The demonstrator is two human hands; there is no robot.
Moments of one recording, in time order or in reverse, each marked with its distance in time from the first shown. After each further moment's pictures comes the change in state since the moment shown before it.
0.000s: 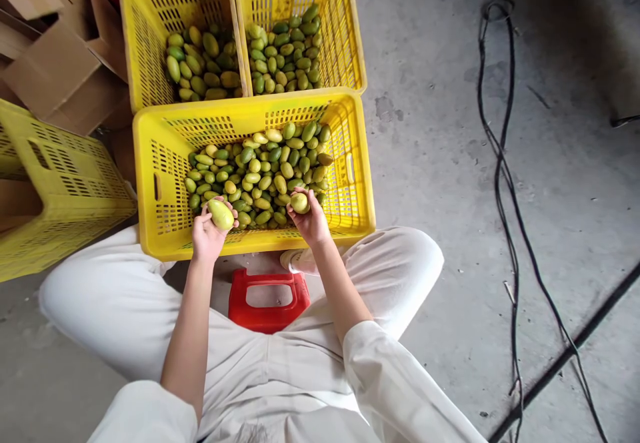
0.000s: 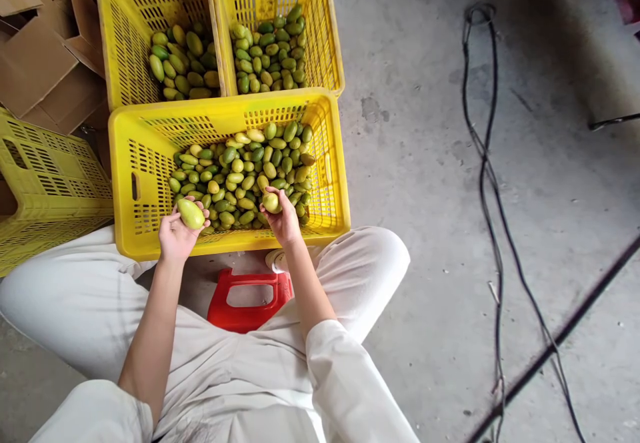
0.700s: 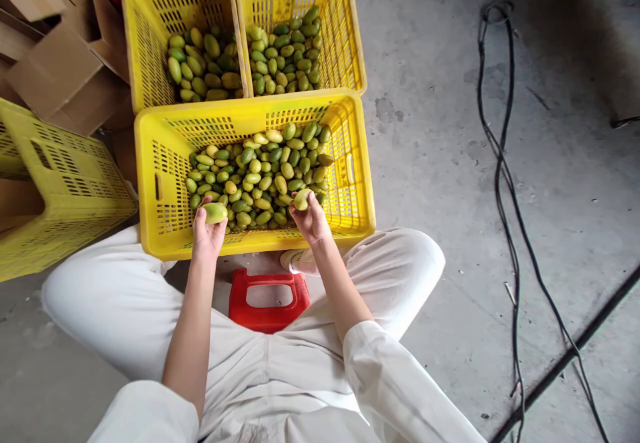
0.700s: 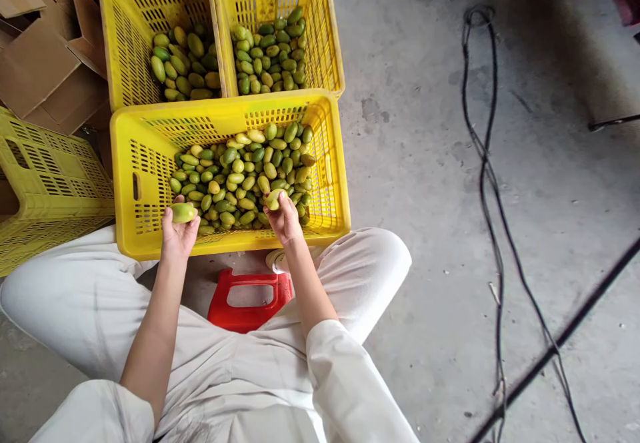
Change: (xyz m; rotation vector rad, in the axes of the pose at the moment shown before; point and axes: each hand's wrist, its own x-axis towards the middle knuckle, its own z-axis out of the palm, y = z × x) left_hand 0.011 -0.011 -0.013 -0.079 0.193 0.150; right_hand 0.007 0.009 -0.009 0.099 0.063 0.002
